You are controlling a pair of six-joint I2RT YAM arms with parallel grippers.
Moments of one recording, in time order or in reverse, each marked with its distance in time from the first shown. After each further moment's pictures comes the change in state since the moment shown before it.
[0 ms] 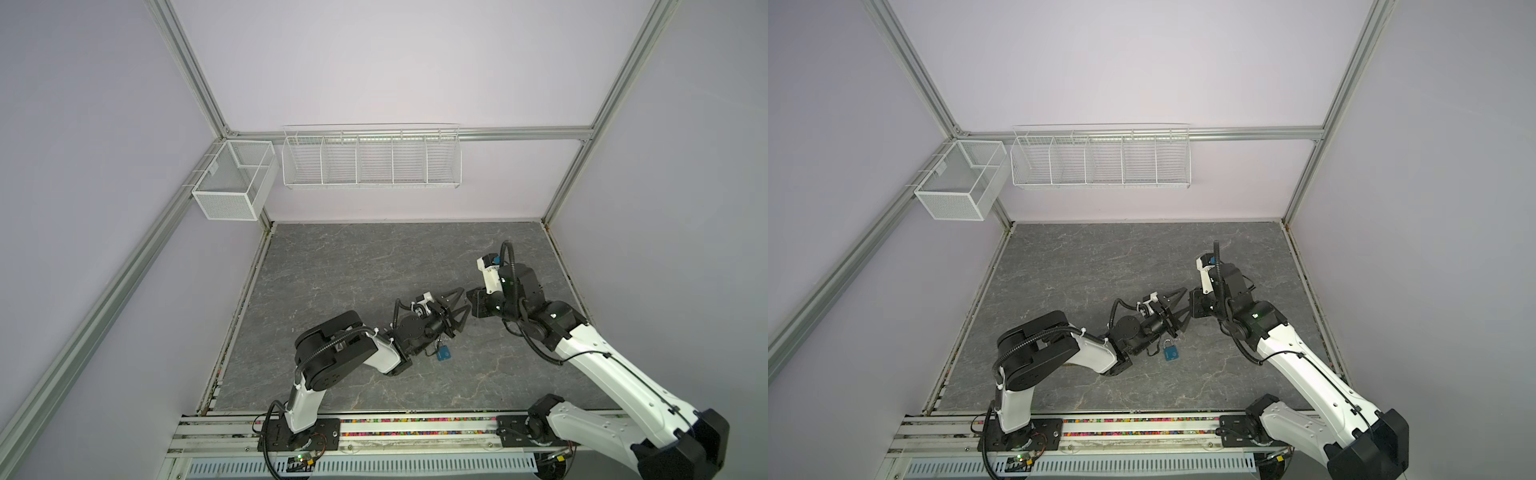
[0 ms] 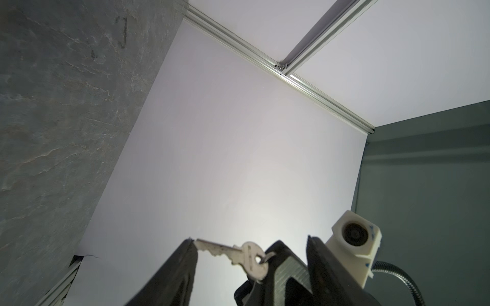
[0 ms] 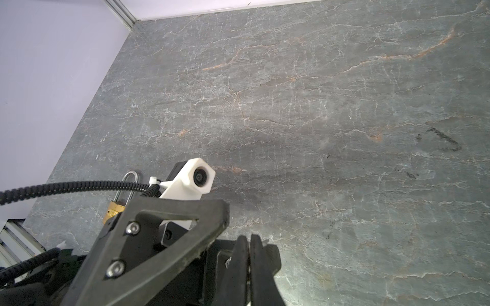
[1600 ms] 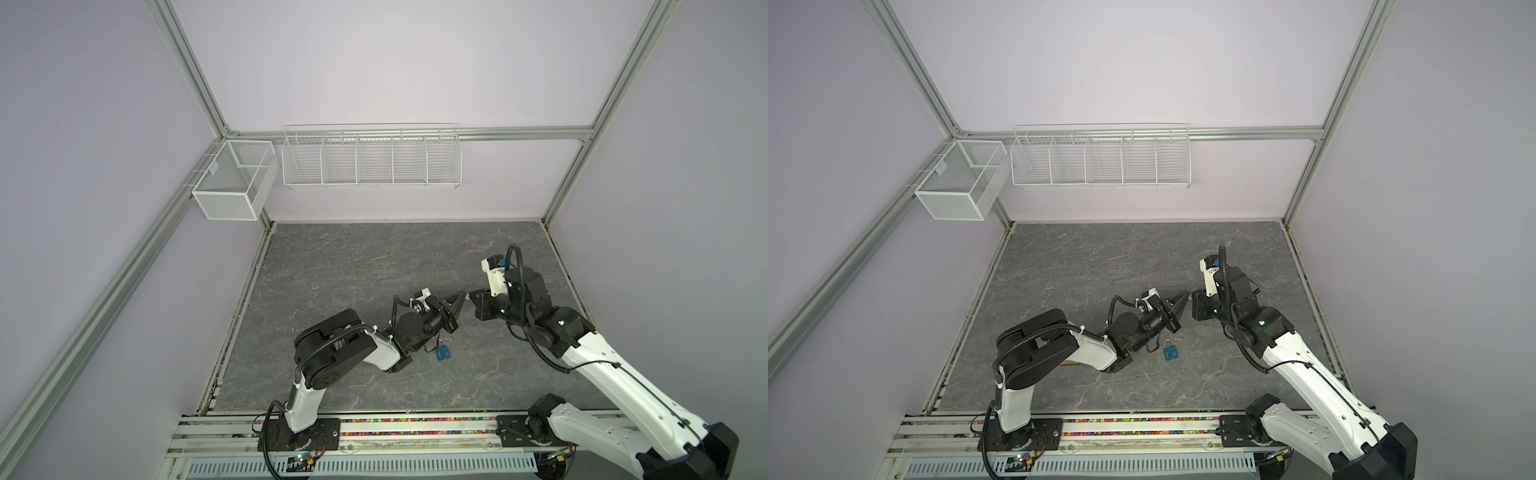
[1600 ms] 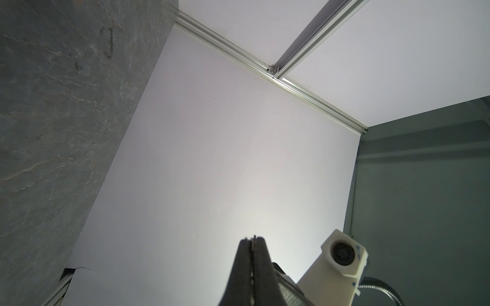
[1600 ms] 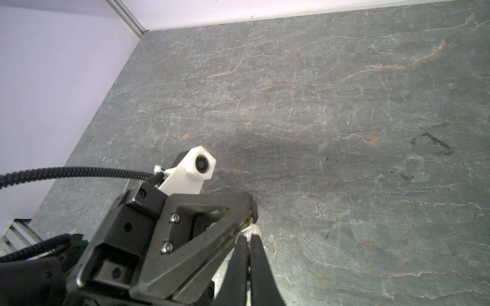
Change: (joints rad) left arm 0.024 0.000 0.010 0.006 0.003 0.027; right arm 0.000 -0.062 -0.016 0.001 0.006 -0.005
